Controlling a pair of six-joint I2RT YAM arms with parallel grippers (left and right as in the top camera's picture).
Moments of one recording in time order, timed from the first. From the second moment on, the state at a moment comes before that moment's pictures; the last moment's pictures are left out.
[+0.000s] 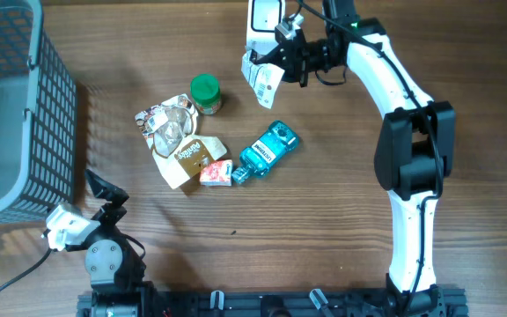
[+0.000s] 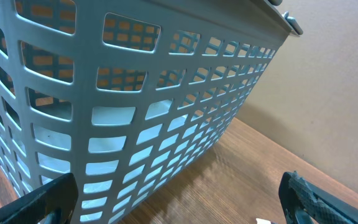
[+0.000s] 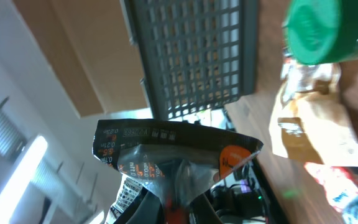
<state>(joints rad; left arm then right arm) 0.06 0.01 0.01 -0.04 -0.65 -0.36 0.22 2.38 2.03 -0.85 -1.53 0.50</state>
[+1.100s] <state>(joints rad) 0.06 0.01 0.01 -0.04 -0.65 -0.36 0.24 2.37 2.06 -0.56 -0.68 0.69</state>
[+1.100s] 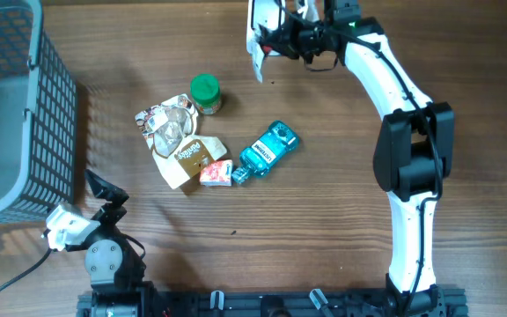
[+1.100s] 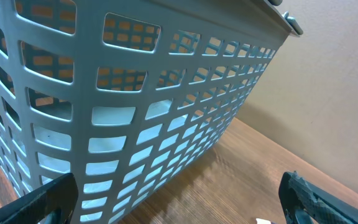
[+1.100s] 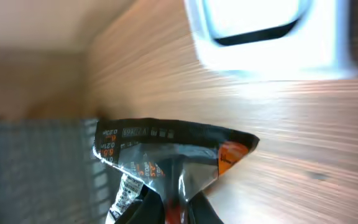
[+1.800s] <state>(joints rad) 0.06 0.01 0.01 -0.04 -0.65 -0.36 0.41 2.36 2.22 -0.24 0.28 0.31</state>
